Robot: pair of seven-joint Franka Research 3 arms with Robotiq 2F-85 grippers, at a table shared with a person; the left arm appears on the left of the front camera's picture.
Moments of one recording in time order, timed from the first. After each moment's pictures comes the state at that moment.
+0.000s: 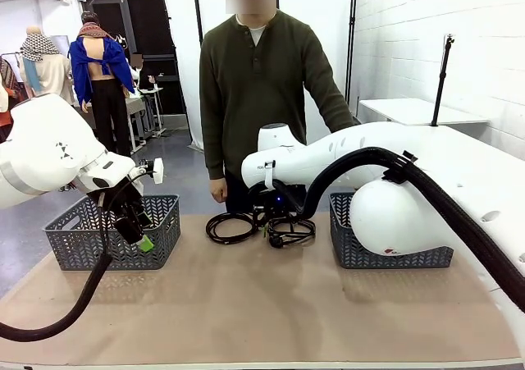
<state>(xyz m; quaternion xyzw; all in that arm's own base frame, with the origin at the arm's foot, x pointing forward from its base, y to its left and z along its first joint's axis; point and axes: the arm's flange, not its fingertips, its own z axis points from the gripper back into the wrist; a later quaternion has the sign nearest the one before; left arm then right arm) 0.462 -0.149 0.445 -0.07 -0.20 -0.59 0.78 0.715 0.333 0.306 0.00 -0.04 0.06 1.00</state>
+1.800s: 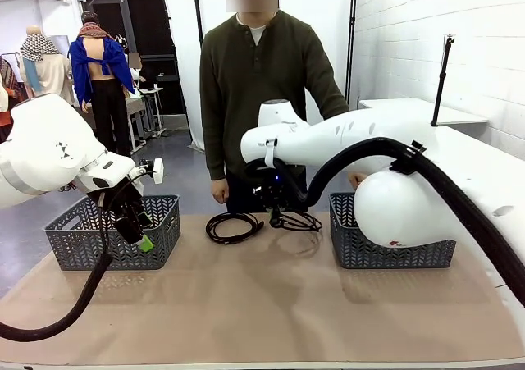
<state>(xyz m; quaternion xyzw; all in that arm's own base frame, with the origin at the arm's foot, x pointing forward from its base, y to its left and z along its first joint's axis) 0.462 -0.149 0.445 -0.07 -0.20 -0.59 0.78 0.715 0.335 0.379 0.02 -0.06 0.04 1.00</state>
